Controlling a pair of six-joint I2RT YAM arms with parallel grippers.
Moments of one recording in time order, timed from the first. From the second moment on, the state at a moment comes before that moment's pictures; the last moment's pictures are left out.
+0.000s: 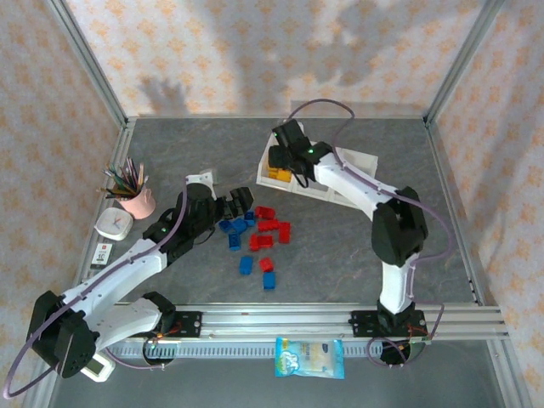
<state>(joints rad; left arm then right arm) -0.52 1.02 0.69 -0.15 -0.05 -0.74 0.64 1.89 1.63 -0.57 0.21 0.50</state>
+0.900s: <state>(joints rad) -0.63 0.89 0.55 -0.23 -0.06 -0.80 0.88 1.63 0.99 -0.52 0.16 0.82</state>
